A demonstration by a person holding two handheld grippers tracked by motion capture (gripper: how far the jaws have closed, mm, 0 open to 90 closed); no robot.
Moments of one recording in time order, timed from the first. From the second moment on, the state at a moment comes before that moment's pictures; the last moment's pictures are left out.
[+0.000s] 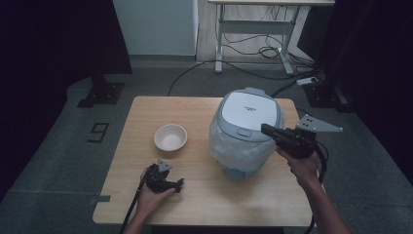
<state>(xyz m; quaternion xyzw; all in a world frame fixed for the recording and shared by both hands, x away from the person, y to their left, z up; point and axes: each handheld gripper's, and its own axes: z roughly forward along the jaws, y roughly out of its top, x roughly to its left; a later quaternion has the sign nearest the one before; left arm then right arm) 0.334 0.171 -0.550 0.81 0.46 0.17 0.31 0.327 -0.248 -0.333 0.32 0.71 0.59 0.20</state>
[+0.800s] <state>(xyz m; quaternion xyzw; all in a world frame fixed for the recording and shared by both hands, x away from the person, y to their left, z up) 0.334 0.171 -0.550 0.81 0.46 0.17 0.31 0.346 -0.210 -0.344 0.31 0.74 0.58 0.17</state>
